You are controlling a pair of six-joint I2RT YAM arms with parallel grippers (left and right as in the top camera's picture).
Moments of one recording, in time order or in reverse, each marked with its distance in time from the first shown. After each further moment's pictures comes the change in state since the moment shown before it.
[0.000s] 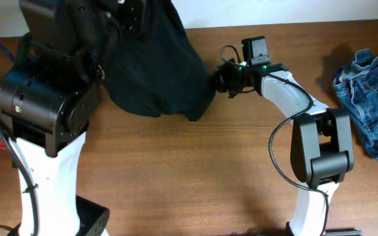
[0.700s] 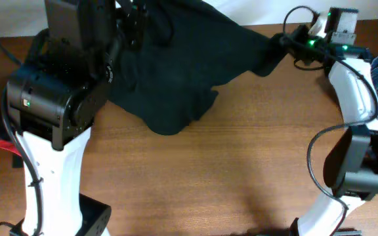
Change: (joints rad) left arm 0.001 0.018 -0.001 -0.193 -0.062 -0.070; right arm -0.357 -0.142 0.187 -0.106 0.206 -0.709
